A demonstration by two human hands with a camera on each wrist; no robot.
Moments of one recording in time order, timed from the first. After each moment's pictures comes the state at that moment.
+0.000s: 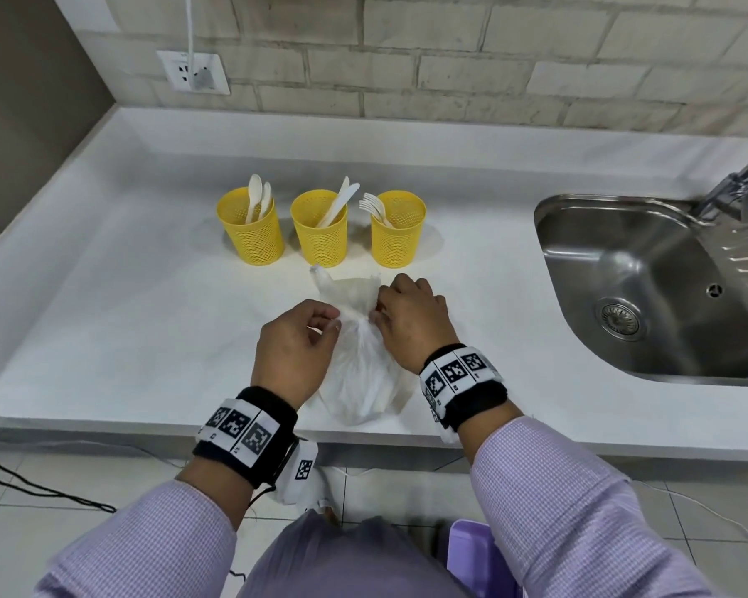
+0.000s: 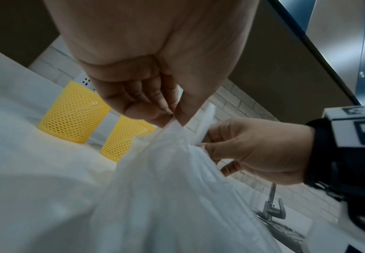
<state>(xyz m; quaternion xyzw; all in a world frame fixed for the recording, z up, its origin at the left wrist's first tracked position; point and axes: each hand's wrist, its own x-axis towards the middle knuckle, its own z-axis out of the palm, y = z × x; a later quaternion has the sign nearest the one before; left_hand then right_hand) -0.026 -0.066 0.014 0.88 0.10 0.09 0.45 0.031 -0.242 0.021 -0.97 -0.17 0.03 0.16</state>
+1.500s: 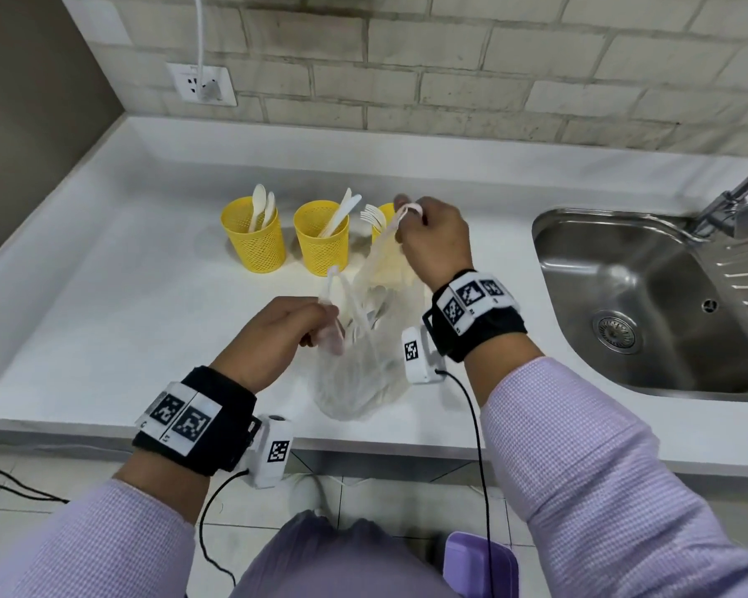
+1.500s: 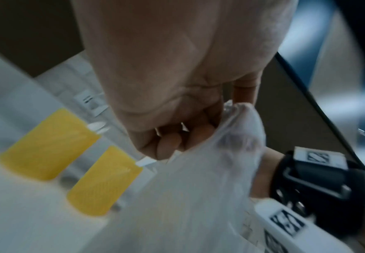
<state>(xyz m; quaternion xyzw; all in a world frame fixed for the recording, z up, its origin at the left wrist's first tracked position) -0.028 -0.048 0.091 0.79 -0.02 -0.10 0.61 0.093 -0.237 0.107 -0.85 0.01 -0.07 0.52</state>
